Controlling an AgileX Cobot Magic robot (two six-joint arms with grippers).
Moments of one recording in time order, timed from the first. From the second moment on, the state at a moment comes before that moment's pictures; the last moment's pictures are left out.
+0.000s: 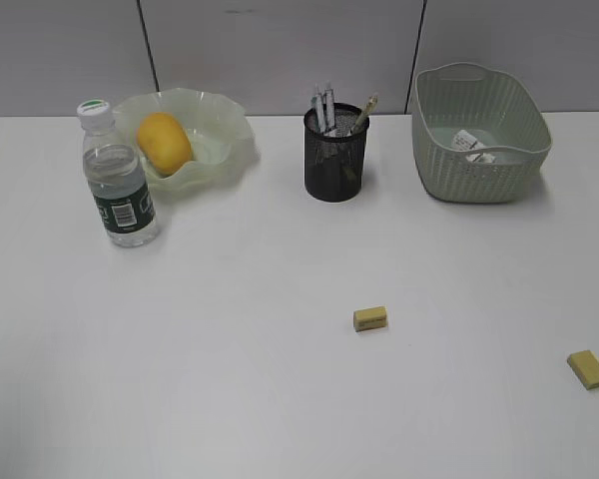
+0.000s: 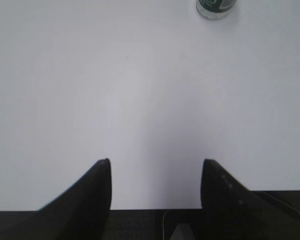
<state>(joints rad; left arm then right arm) -0.10 0.84 -0.94 0.03 1.22 -0.10 0.00 -0.01 -0.50 0.14 1.04 -0.08</state>
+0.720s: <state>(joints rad) -0.10 0.06 -0.53 0.02 1.08 -0.09 0.00 -0.01 -0.50 0.14 1.04 -0.08</state>
